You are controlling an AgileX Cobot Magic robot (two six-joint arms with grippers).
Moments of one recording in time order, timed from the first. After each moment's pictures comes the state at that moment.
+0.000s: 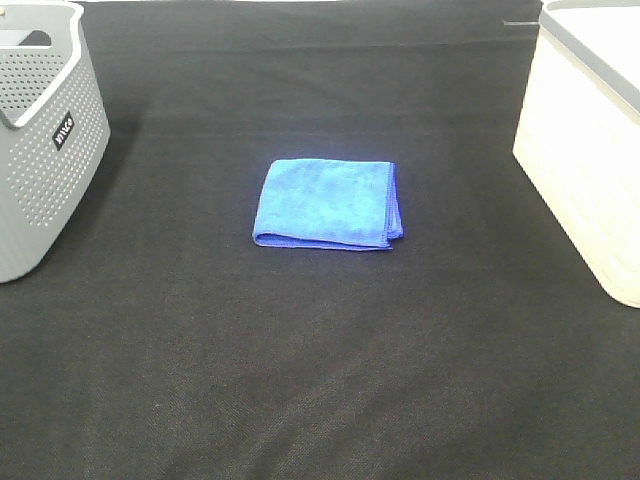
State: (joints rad) left arm 0.04 -0.01 -0.51 -0.01 1.05 0.07; right arm 0.01 0.00 -0.46 0.04 1.10 -0.04
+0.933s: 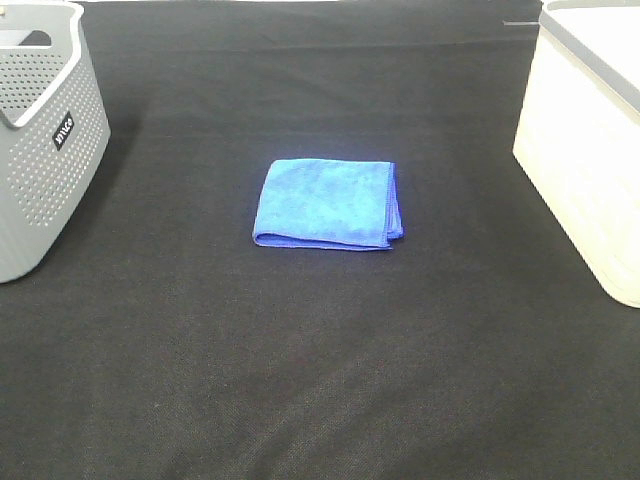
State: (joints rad) left arm 0.04 -0.01 -0.51 -0.01 1.05 0.07; right arm 0.01 0.00 -0.46 0.04 1.10 -0.04
